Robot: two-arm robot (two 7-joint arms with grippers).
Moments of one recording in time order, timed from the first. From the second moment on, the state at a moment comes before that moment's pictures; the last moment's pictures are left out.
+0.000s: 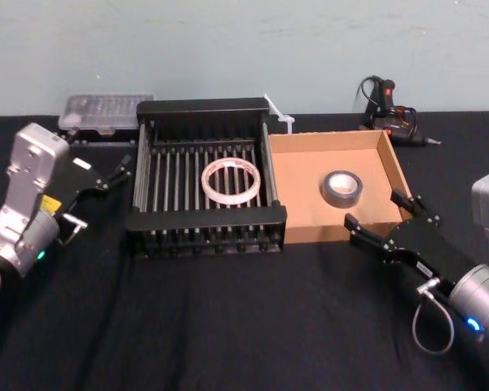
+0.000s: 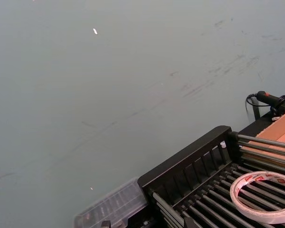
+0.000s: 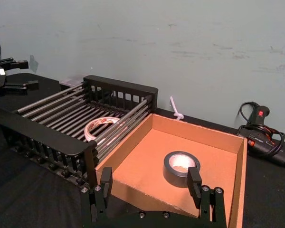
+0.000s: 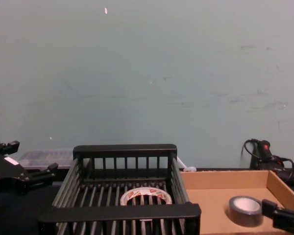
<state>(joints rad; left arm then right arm) -0.20 0.60 0.45 -1.41 -0.25 -0.12 0.03 -0.13 0.43 -0.20 -1.70 0.32 0.02 0.30</state>
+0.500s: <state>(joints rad) -0.20 0.60 0.45 -1.41 -0.25 -0.12 0.03 -0.10 0.39 -0.21 -1.63 0.29 0.00 0.31</state>
